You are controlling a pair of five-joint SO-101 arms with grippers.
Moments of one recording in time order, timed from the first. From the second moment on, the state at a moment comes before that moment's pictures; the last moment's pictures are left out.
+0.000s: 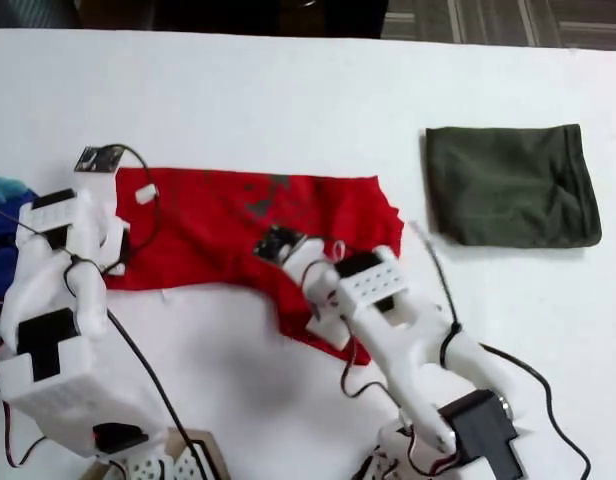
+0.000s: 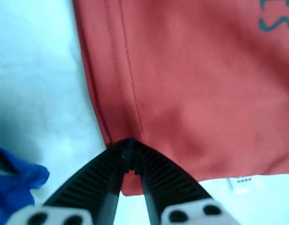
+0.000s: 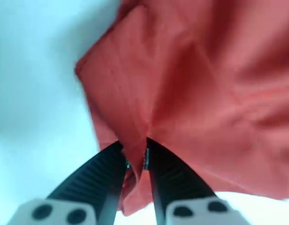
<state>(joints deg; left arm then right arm) -27.3 11.7 24.4 59.1 -18.7 -28.1 -12.5 47.0 59.7 35.1</state>
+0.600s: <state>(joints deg) -27.3 11.7 24.4 59.1 -18.7 -18.6 18.7 -1.1 73.3 43.3</state>
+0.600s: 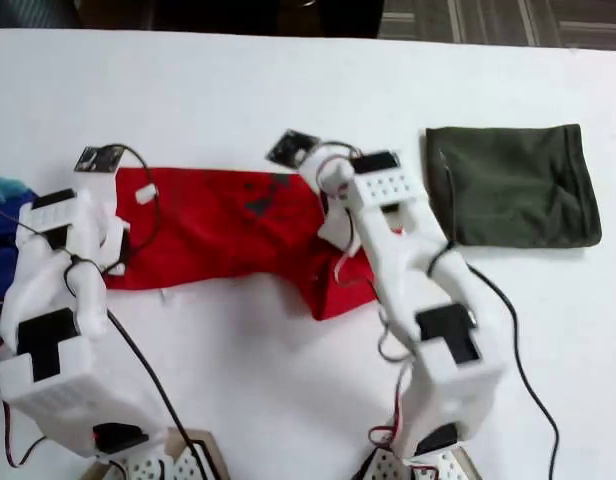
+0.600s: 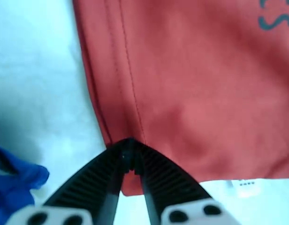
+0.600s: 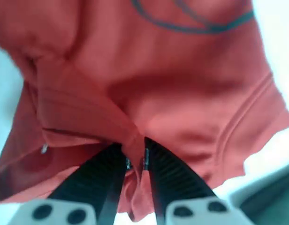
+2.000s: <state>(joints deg) -27.3 11.7 24.4 59.1 -18.7 -13.4 38.1 -54.2 100.0 37.4</state>
